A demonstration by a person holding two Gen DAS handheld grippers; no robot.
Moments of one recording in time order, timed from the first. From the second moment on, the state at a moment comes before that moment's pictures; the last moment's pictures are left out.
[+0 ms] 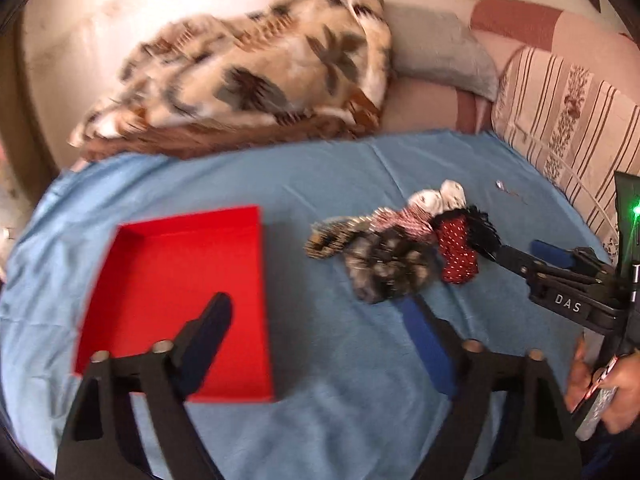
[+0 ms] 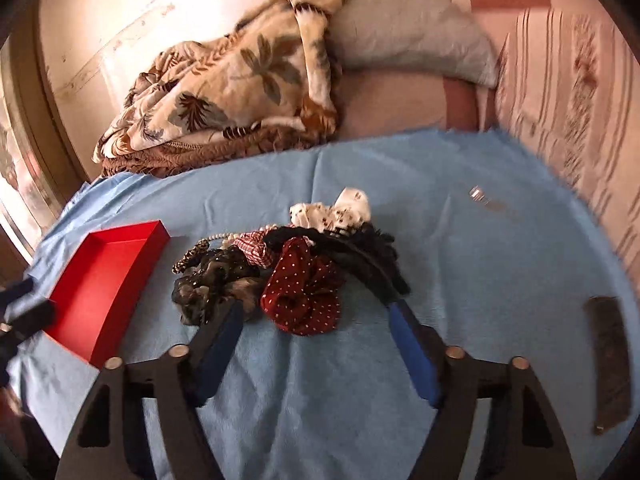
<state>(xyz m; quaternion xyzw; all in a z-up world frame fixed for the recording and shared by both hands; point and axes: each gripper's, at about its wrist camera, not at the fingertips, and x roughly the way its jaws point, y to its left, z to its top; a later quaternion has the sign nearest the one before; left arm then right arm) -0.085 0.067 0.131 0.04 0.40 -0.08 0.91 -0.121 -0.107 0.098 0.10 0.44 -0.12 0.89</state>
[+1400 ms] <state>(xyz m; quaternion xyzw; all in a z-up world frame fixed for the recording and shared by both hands) -0.072 0.045 0.117 -0.06 0.47 -0.18 0.86 -0.126 -0.132 0.045 0.33 0.44 0.02 0.83</state>
